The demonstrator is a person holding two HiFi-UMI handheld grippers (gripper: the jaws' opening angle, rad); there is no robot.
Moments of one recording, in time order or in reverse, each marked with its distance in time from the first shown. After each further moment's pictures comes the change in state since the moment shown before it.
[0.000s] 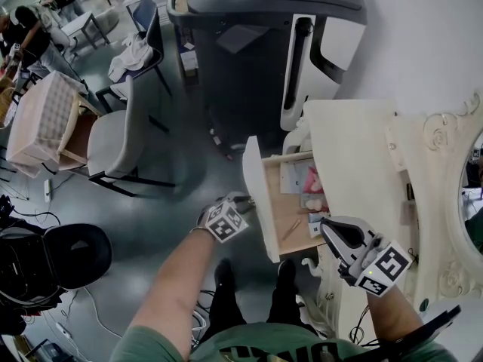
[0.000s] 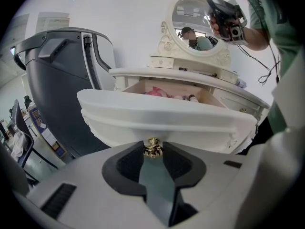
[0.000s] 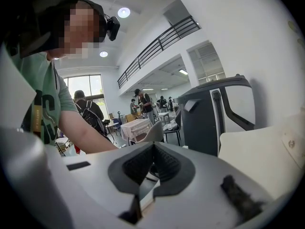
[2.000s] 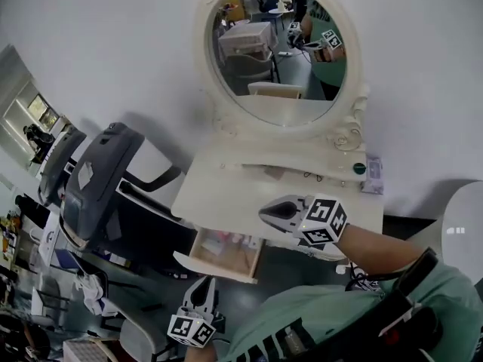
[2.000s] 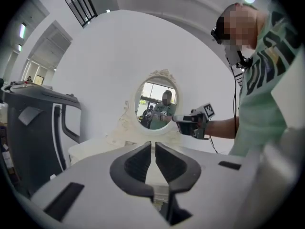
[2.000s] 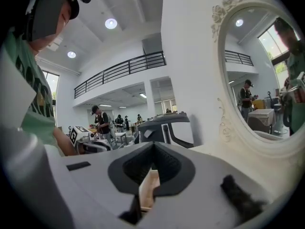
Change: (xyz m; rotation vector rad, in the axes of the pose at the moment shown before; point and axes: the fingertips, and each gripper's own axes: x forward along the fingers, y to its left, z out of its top) left arm -0.298 -0.168 0.248 -0.035 -0.598 -0.395; right arm -0.226 0.063 0.075 0.069 -0.242 -0.614
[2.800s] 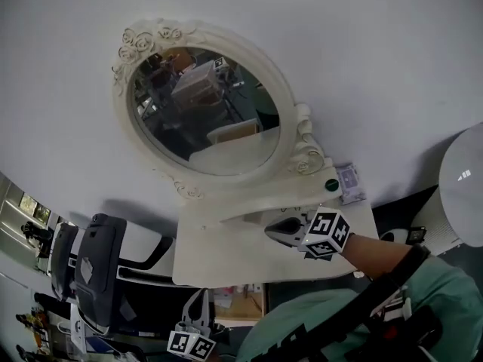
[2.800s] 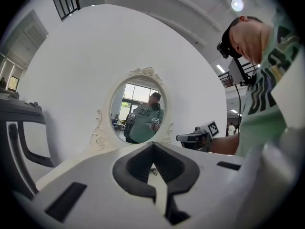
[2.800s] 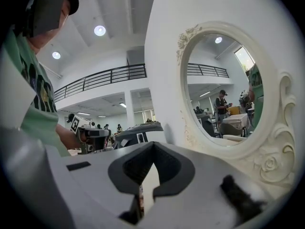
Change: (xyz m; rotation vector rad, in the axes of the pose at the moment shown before) left arm 0.141 -0.043 0.102 0.107 -0.020 -0.220; right arm -0.116 -0.102 -0.001 0.065 -0.132 -0.256
